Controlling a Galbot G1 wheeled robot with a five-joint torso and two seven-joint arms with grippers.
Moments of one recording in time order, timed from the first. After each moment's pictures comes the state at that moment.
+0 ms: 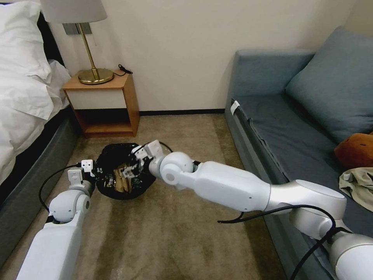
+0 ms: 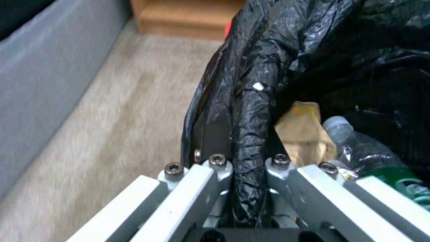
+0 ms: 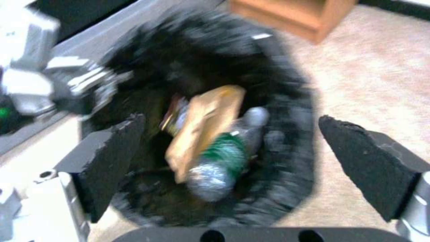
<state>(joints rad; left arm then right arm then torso) 1.07 -1.17 -0.68 -1.65 -0.46 0.56 -0.10 -0.07 1.29 -0.77 1.54 1.32 -0.53 0.45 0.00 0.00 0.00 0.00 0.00</state>
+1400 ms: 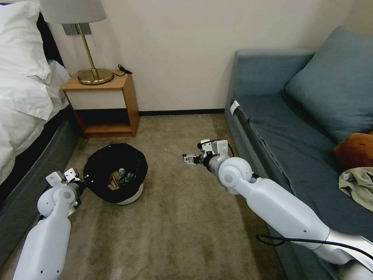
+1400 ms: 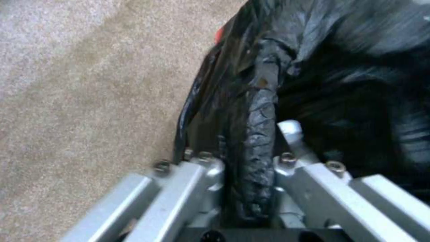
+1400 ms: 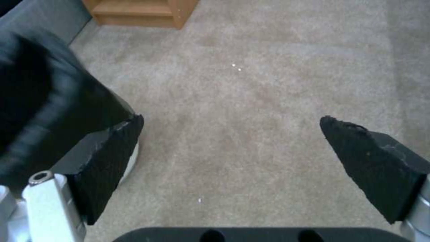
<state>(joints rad) 0.96 -1.16 -0.73 -1.44 -0.94 0.64 -0.32 -0.48 1.05 -0.33 1.68 1.15 -0.55 0.51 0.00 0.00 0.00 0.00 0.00</state>
